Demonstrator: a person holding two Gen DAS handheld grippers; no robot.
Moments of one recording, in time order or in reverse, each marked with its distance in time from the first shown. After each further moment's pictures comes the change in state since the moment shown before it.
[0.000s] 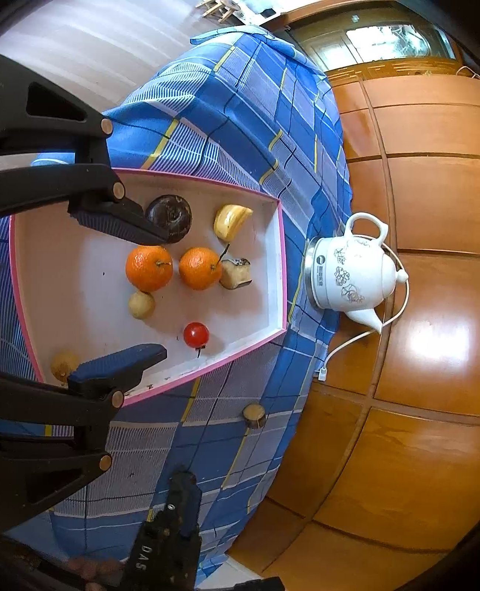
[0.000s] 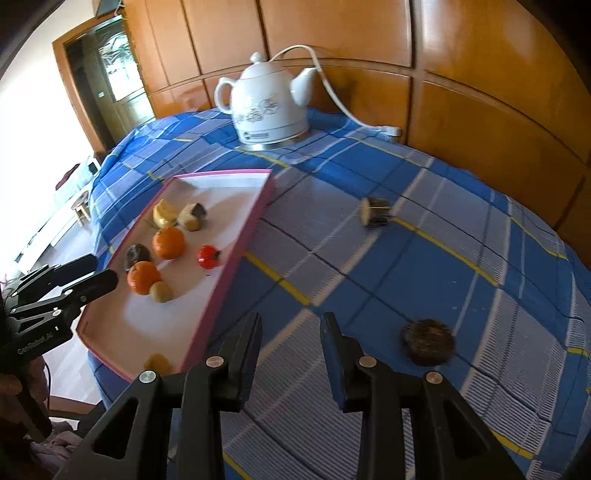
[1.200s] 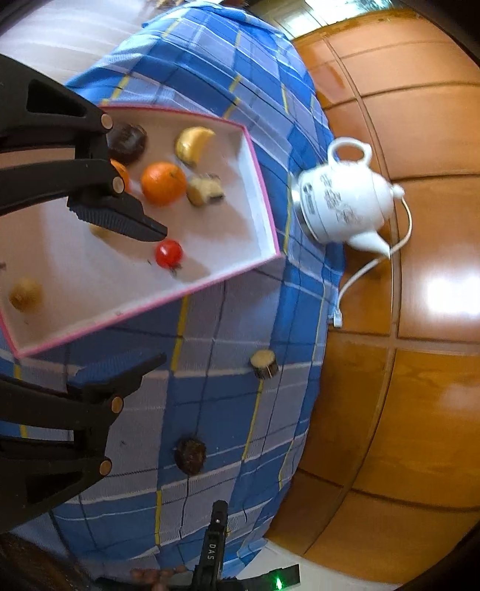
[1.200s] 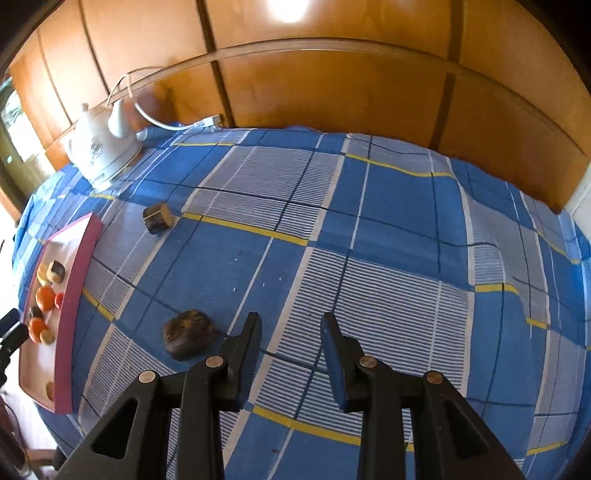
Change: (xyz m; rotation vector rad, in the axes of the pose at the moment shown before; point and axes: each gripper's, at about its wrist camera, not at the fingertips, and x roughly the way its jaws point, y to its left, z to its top) left arm 0.034 -0.080 0.031 0.169 0.054 -0.070; right arm -0.019 -0.173 -0.022 0.336 0.040 -0.216
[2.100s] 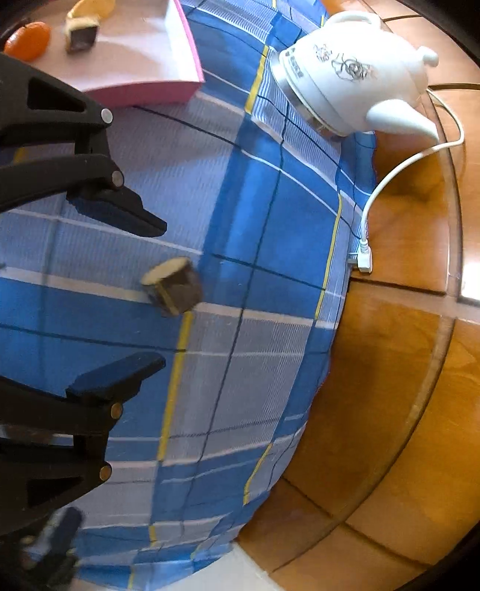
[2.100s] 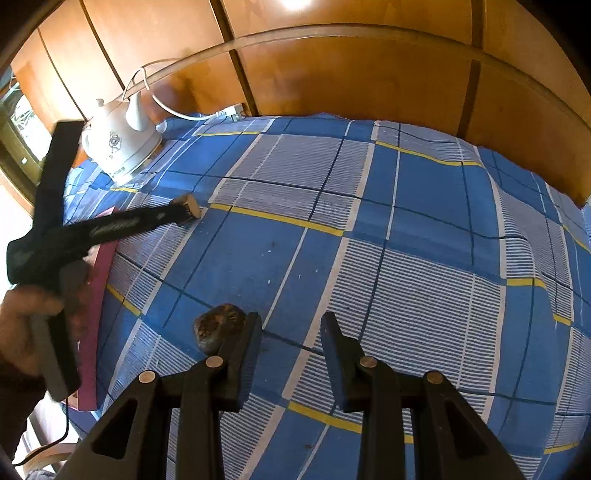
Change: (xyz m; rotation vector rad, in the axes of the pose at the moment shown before) left arm 0.167 -0.071 0.114 -0.085 0.173 -0.112; right arm 0.007 0.016 0.002 -0.023 0.053 0.091
